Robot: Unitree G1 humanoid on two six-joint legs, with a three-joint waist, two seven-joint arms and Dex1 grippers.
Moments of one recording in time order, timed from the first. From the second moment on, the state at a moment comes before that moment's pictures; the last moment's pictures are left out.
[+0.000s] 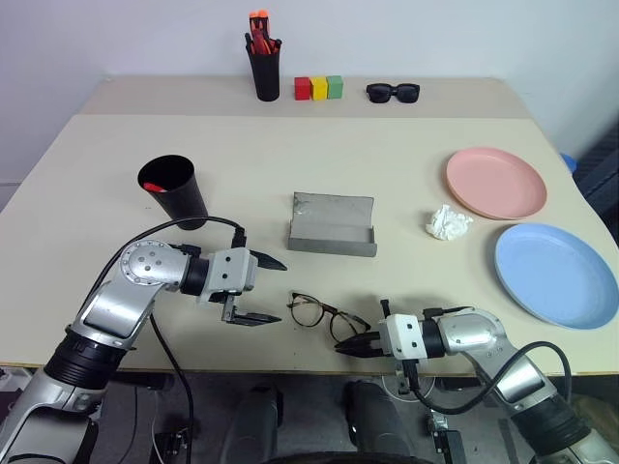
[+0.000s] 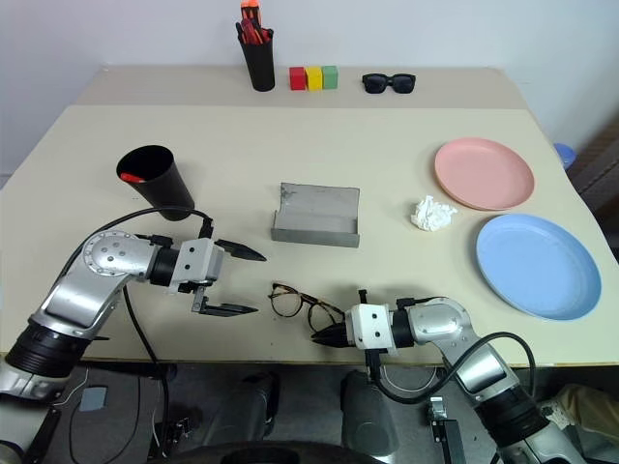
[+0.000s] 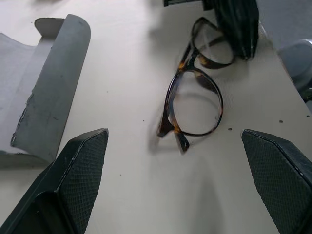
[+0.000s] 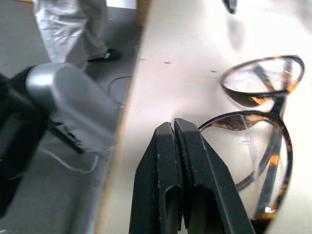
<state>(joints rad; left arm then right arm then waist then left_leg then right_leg) -0.36 0.76 -0.22 -0.14 -0.21 0.08 -1.29 -0.09 -0.64 0.32 -0.13 0.15 -0.15 1.18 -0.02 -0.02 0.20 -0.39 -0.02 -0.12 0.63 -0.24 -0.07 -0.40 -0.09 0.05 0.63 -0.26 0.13</state>
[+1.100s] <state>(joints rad) -0.36 0.76 -0.22 -0.14 -0.20 0.08 -1.26 -0.17 -0.53 0.34 -0.15 0.20 0.08 1.07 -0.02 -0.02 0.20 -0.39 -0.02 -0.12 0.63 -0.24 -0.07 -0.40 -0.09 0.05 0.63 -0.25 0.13</state>
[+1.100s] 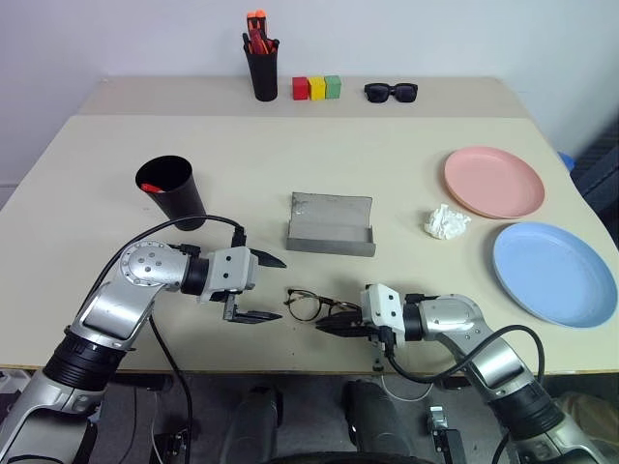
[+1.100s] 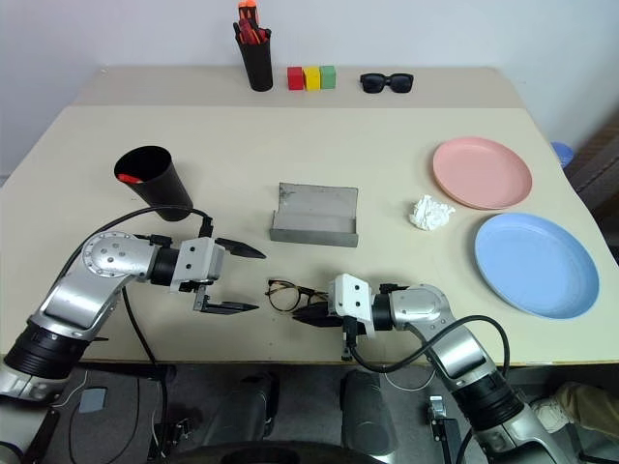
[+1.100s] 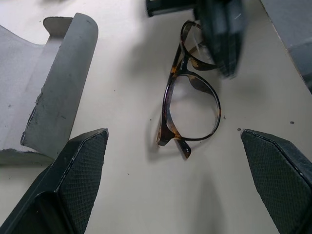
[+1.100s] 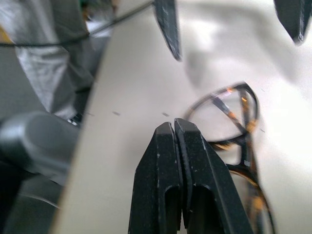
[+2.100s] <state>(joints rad) -0.35 0.75 -0.22 -0.14 -0.21 0.09 -1.22 -0.17 -0.69 0.18 -0.34 0.38 0.36 1.10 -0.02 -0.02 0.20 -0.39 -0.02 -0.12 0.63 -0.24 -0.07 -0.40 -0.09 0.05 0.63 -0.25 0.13</state>
